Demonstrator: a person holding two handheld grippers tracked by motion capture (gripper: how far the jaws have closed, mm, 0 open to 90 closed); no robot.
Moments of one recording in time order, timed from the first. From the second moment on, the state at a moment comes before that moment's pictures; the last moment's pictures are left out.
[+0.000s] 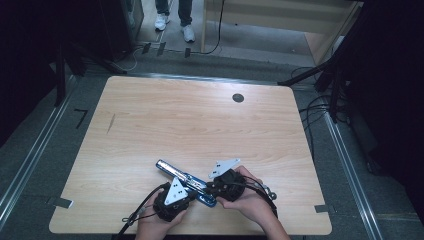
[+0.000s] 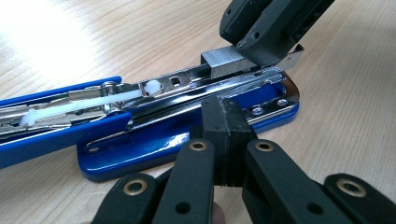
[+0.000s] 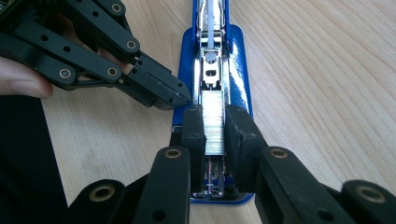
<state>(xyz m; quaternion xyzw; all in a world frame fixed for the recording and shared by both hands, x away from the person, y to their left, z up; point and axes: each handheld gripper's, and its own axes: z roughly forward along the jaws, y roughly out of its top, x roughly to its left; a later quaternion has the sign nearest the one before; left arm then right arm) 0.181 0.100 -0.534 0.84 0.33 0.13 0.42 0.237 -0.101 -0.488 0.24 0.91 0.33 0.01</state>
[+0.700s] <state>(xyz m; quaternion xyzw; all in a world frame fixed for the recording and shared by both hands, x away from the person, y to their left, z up) 0.182 0.100 -0.534 0.84 0.33 0.13 0.42 0.238 -0.098 -0.487 0.23 0.92 0.33 0.01</state>
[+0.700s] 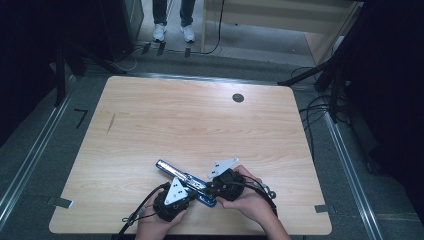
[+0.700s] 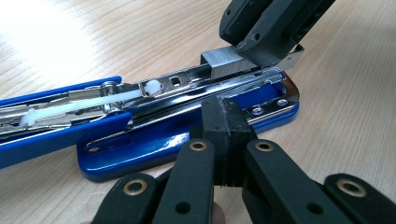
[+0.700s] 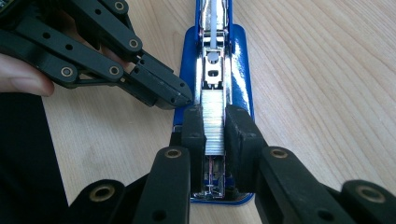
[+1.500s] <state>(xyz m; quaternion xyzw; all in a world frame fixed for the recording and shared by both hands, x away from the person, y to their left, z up) 0.182 0.100 -0.534 0.84 0.33 0.13 0.42 0.238 -0.096 -0.487 0.23 0.92 0.33 0.01</state>
